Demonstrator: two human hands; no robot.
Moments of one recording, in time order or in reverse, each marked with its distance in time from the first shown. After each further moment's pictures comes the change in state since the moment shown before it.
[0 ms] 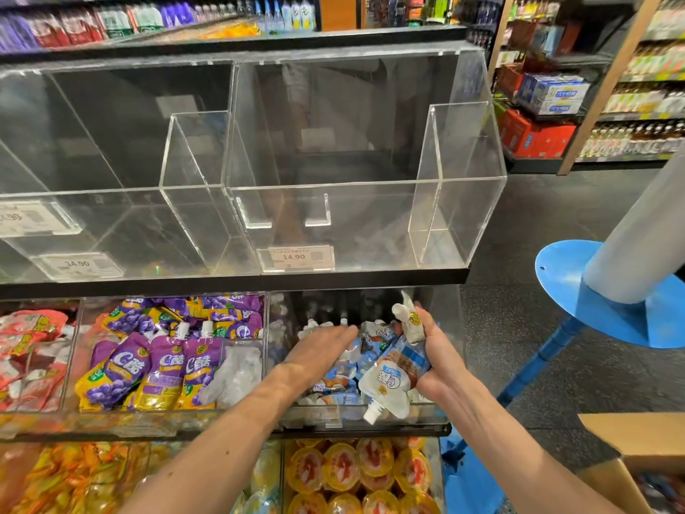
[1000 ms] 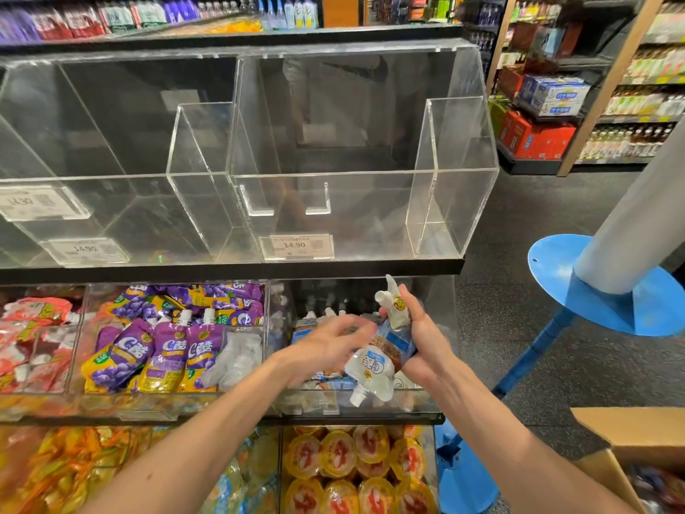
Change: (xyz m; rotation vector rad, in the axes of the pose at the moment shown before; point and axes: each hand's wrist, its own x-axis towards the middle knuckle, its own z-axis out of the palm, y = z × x) left_hand -0.031 0.043 -0.060 -1.200 -0.182 -0.242; right_hand -0.026 -0.005 0.021 0.024 -0.117 -0.005
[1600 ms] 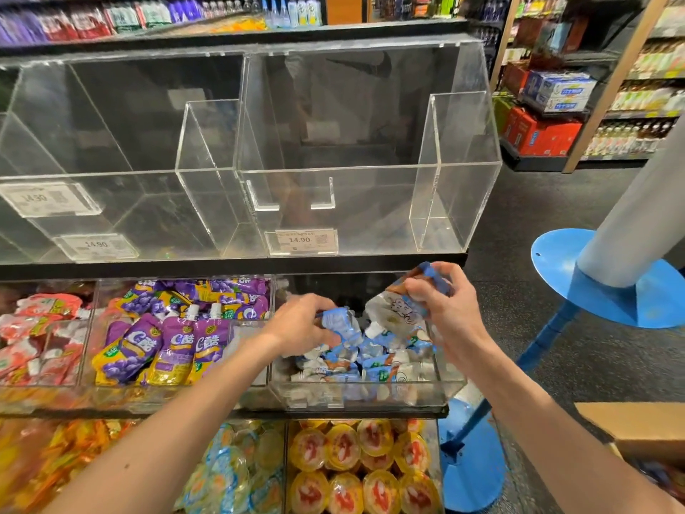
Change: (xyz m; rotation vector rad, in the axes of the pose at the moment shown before) left_hand -0.009 -0.006 -0.047 0.633 0.271 0.060; right_hand -0.023 -0.033 -0.005 -0.556 0.078 -0.561
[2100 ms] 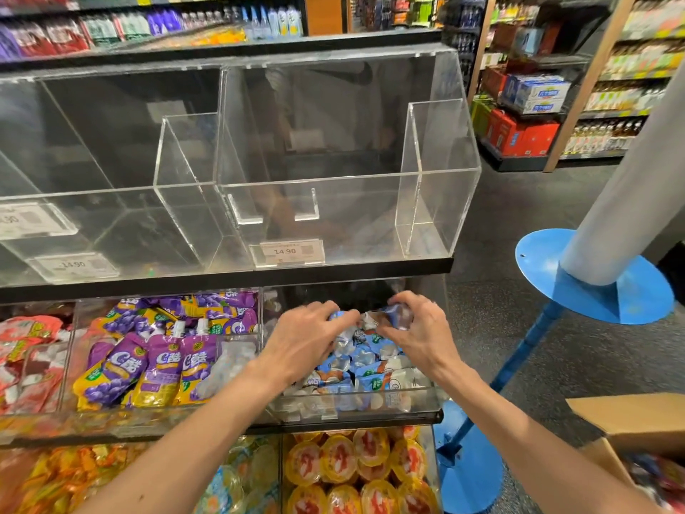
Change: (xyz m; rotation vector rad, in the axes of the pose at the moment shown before) left_hand -0.002 0.009 0.020 0.657 0.319 0.556; right_hand 0.011 0.046 0.000 -0.879 -0.012 -0.317
